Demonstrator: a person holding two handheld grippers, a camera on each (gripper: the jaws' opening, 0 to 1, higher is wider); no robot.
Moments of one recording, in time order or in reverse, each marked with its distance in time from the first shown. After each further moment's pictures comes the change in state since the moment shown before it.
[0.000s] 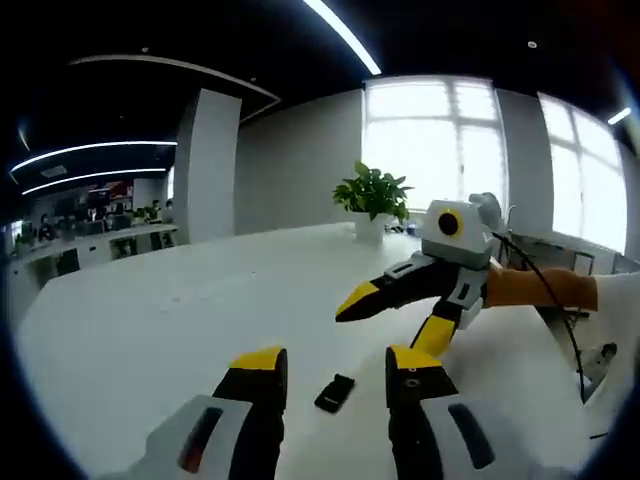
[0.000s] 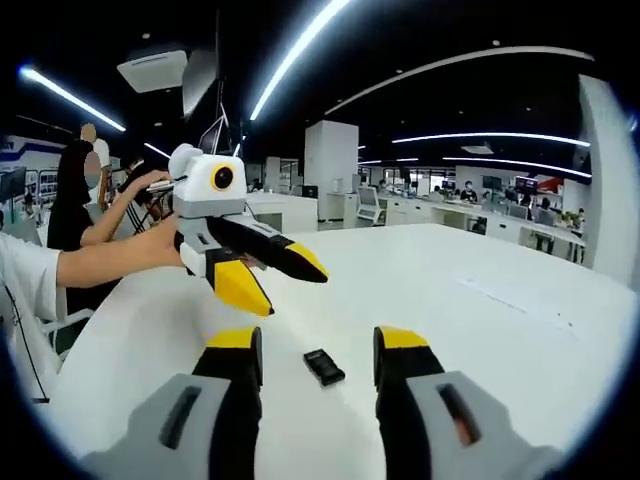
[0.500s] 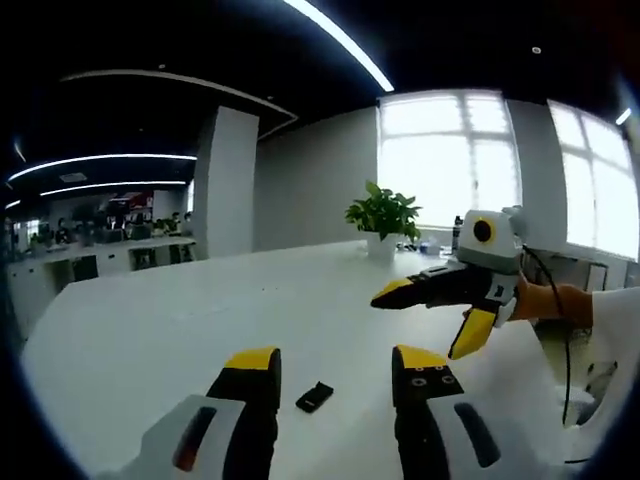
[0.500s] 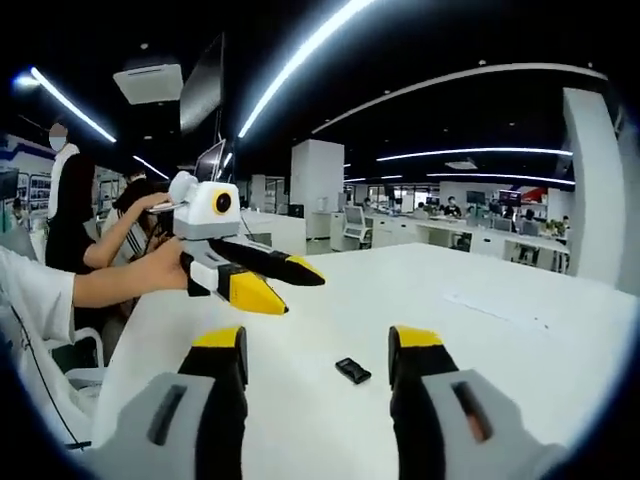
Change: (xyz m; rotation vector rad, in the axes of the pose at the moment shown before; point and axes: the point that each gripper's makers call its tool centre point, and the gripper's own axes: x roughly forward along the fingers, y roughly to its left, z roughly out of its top) left arm -0.032 -0.032 0.015 0.005 -0.061 0.082; right arm -0.045 0.030 0.034 0.007 -0.079 -0.084
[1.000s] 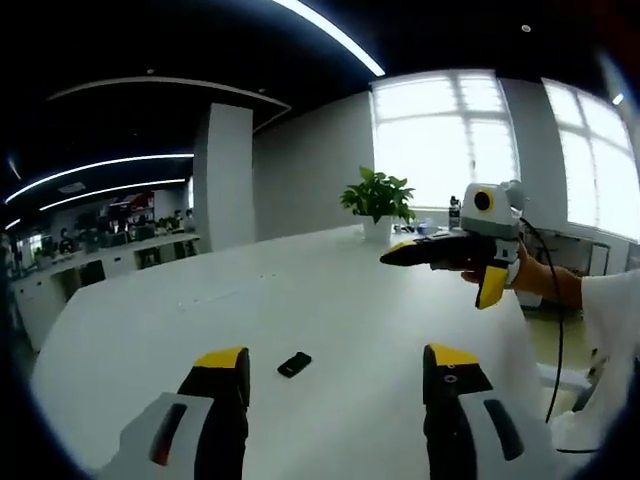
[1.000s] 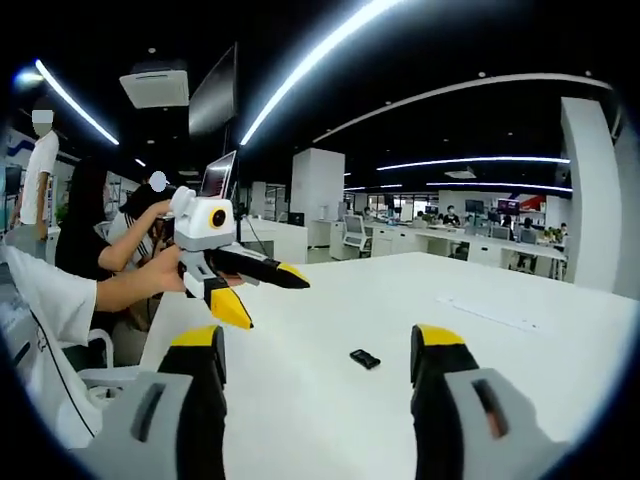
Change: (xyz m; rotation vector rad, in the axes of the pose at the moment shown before) left arm -0.038 -0.029 -0.018 0.033 0.057 0.031; right arm -0.048 0.019 0.008 -0.012 -0.031 0.002
